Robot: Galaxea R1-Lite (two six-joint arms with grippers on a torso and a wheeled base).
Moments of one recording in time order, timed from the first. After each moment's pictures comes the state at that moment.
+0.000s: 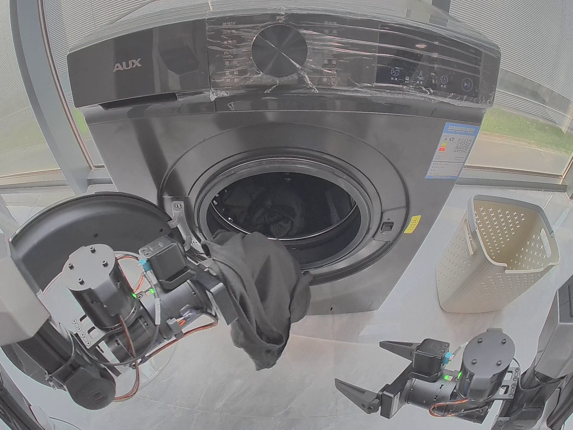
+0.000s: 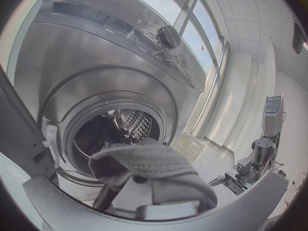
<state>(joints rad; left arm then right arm) -0.60 1.82 -0.35 -1.55 -0.14 -0.19 0.92 1.93 -0.04 -1.54 -0.16 0.20</state>
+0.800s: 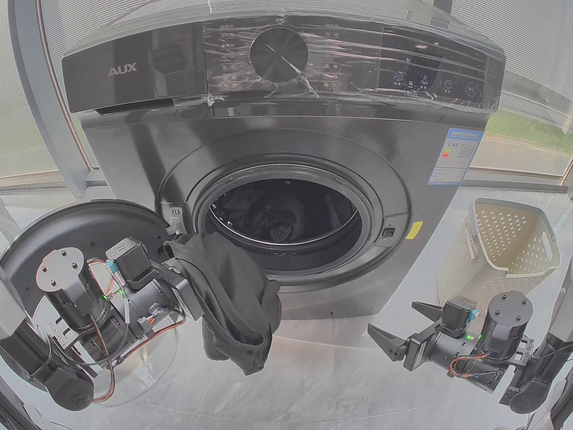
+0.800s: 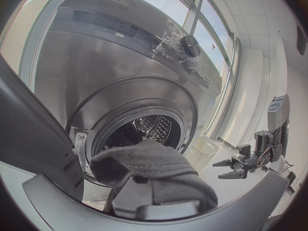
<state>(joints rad) -0.52 1.73 -0.25 -1.55 -0.08 -0.17 0.70 1.88 -0.07 -1.55 -0.16 0.21</state>
